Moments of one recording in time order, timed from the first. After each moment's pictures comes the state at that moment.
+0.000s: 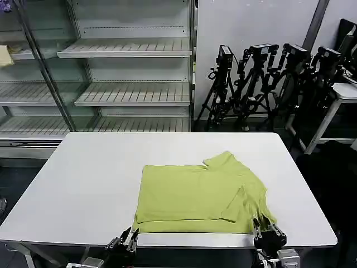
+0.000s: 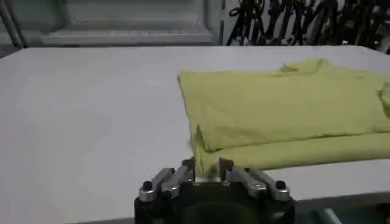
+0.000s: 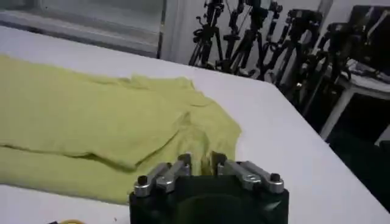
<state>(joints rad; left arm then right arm) 1.78 -1.28 -0.42 -2.40 -0.27 0.55 -0.17 -1.74 1.18 0.53 2.38 0.20 -0.47 0.25</state>
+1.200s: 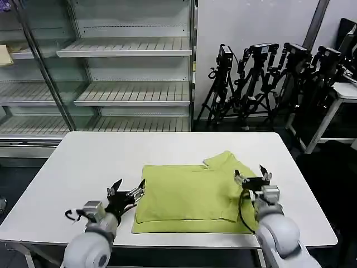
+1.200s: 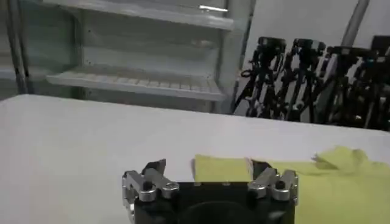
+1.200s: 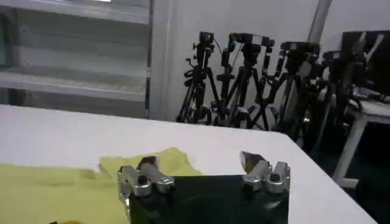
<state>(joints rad) 1.21 -1.23 -0.37 -2.06 -0.54 0.56 -0.28 -0.99 1.19 0.31 1.88 0.37 -0.56 0.32</state>
